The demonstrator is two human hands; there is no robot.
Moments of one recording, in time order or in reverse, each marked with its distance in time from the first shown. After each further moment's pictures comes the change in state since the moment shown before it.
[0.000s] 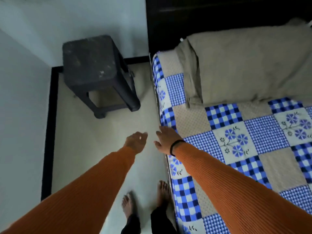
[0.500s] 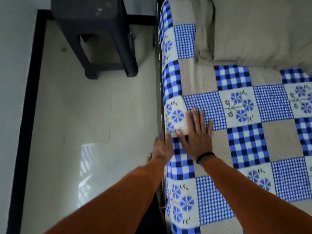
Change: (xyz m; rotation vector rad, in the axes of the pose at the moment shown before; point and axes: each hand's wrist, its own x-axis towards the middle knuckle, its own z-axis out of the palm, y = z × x) left_hand -0.096 0.004 0.216 -0.703 -0.015 -0.011; right_hand -0.132 0.047 0.170 -0.055 0.547 0.240
